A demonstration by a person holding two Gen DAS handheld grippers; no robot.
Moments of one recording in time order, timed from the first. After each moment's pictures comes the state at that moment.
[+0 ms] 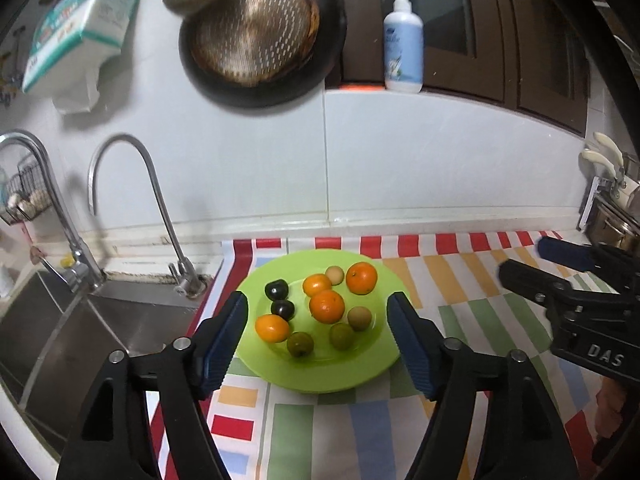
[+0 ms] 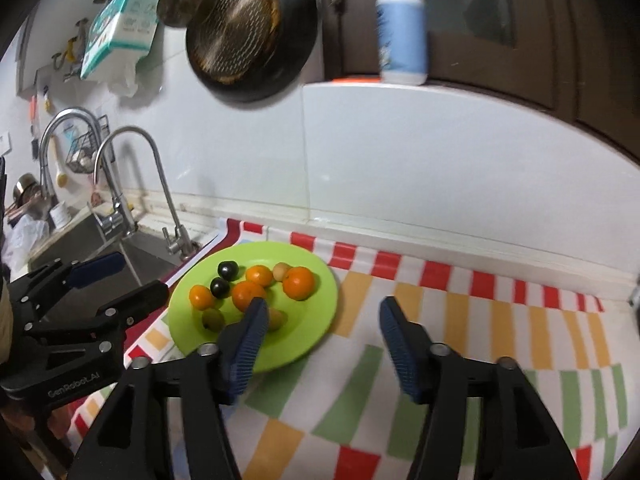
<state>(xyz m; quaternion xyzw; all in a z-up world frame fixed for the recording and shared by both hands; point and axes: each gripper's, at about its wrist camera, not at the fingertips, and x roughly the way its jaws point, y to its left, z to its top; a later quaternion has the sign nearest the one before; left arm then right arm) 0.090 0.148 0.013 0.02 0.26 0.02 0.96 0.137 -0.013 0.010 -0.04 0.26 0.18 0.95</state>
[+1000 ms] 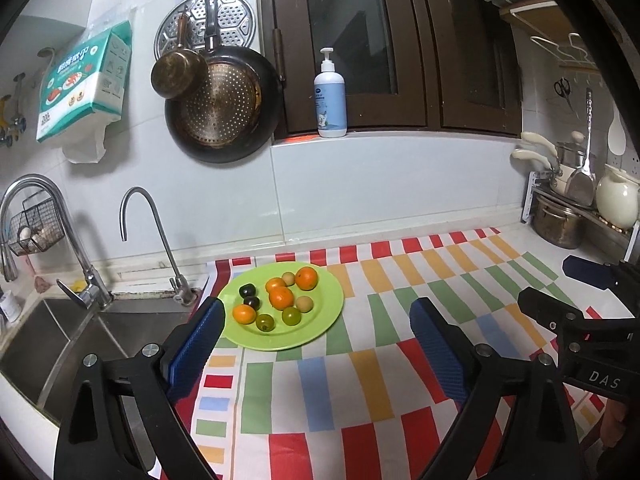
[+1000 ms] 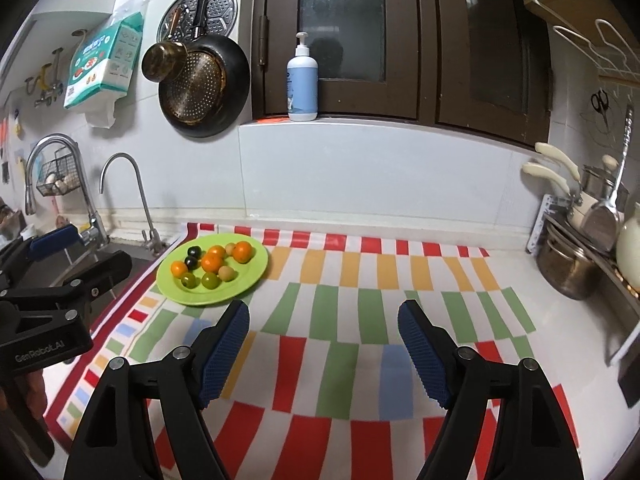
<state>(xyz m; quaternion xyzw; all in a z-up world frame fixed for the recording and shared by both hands) -0.032 0.094 0.058 0.05 0.22 -0.02 0.98 -0.023 -0.081 0.034 -0.02 0.23 0.06 0.97</state>
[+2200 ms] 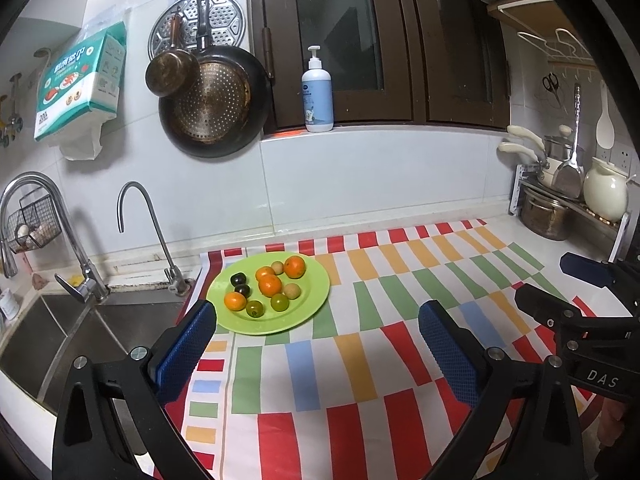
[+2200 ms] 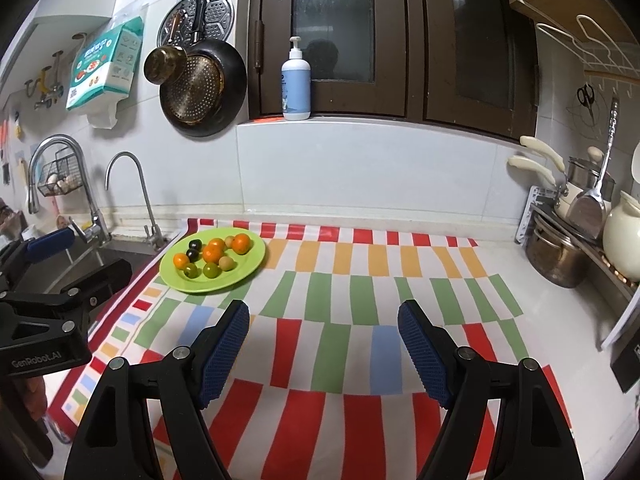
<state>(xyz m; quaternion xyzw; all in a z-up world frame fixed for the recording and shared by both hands) -0.051 0.083 0.057 0.05 0.23 -0.04 0.97 -0.052 -0.091 0.032 -0.02 0.23 0.06 0.97</state>
